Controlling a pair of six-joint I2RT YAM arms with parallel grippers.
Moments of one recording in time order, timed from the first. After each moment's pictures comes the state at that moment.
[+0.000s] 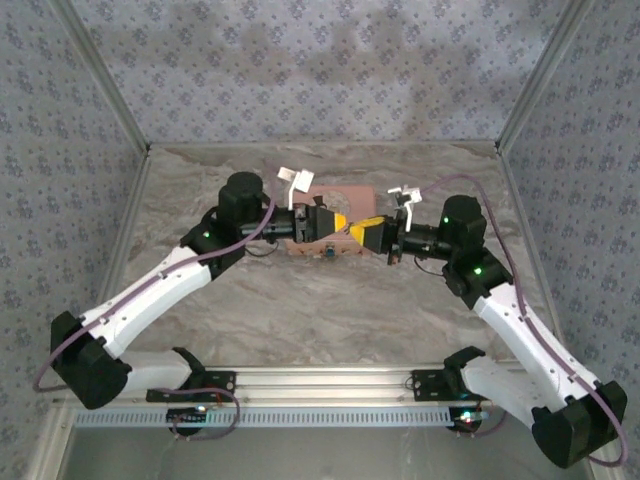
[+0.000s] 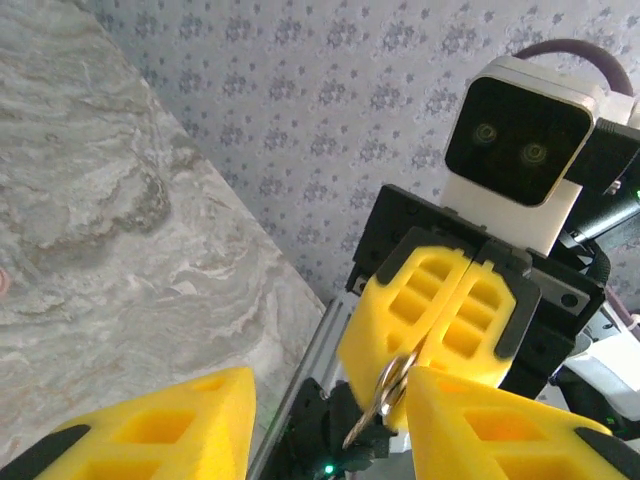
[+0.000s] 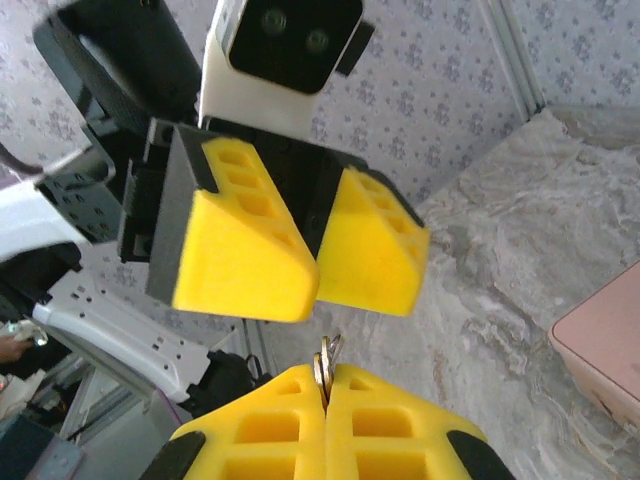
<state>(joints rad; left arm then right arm) -0.72 1.24 1.11 -0.05 0.66 -0.76 0.43 0.92 0.85 -0.01 -0.87 0.46</state>
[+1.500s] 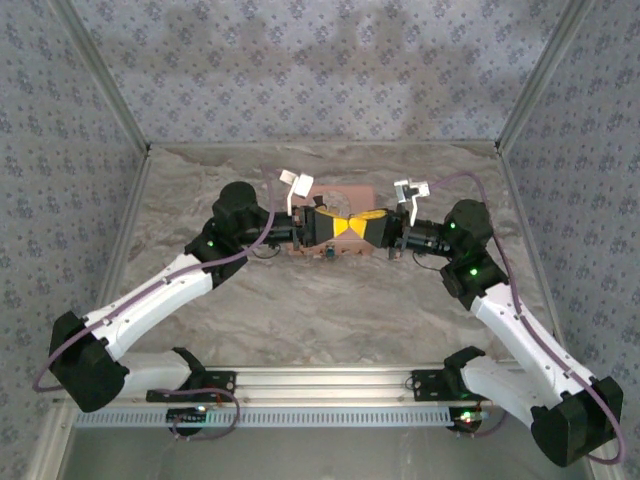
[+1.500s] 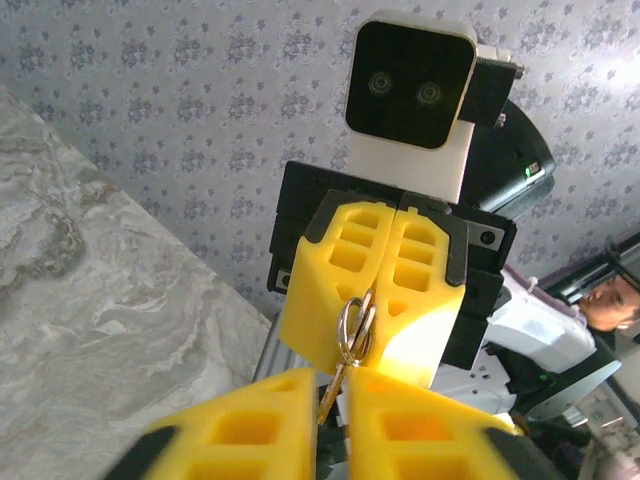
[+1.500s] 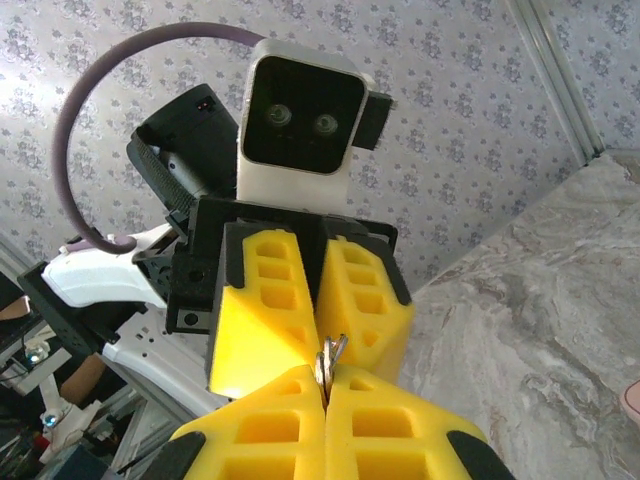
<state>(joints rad) -0.74 1.23 1.02 0.22 0.77 -0.81 0.43 0.94 0.80 0.26 -0.91 0.67</state>
